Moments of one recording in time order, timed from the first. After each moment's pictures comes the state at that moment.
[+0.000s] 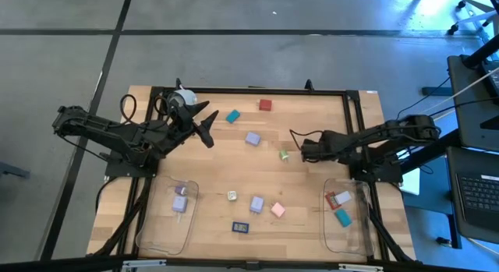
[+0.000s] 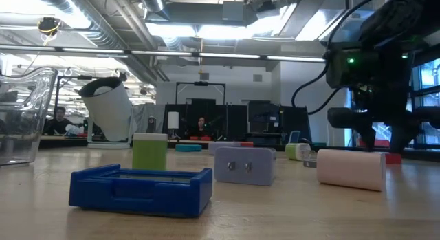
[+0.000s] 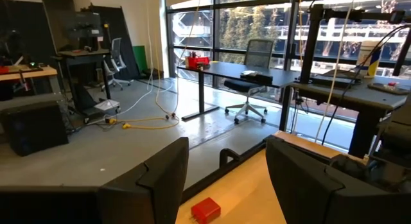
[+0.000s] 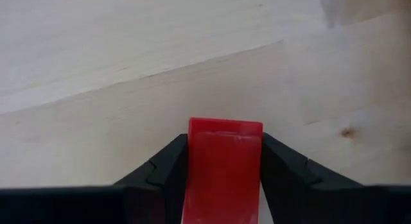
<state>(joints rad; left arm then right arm) -0.21 0.99 0.84 0.15 -1.03 -0.04 0.01 1.44 0.58 -0.79 0.36 1.83</state>
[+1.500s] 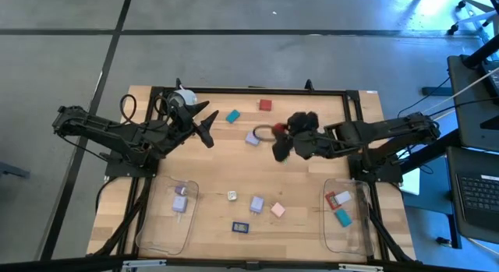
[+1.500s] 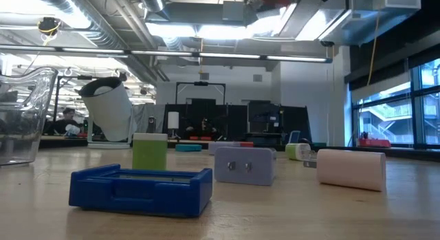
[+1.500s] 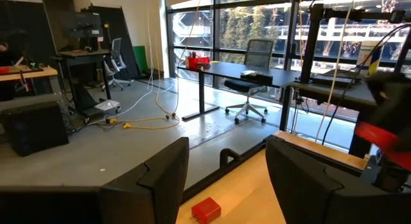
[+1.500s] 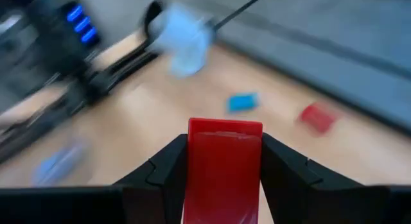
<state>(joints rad) -0.21 0.99 0.84 0.15 -1.03 -0.04 0.26 1.43 1.45 -0.78 0.70 0.78</state>
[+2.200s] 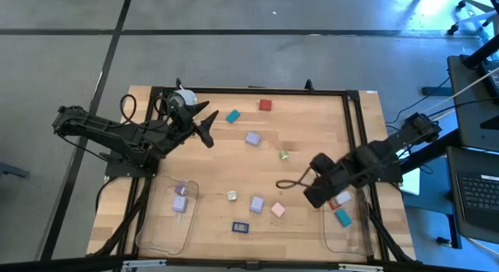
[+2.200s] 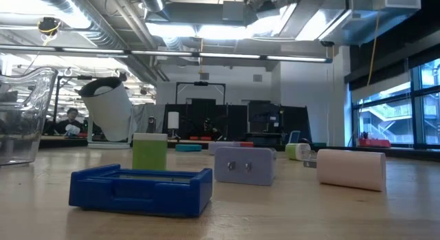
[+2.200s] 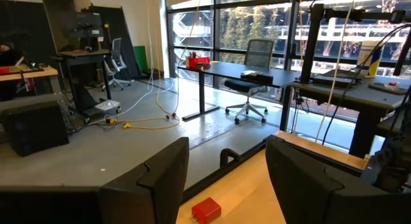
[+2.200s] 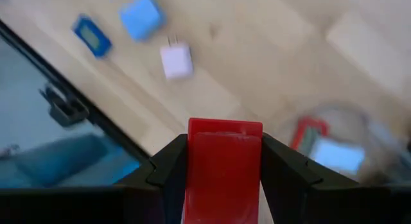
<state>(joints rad) -0.21 0.99 0.84 0.15 -1.03 -0.04 0.58 1.43 1.49 -1.36 0.06 1.45</state>
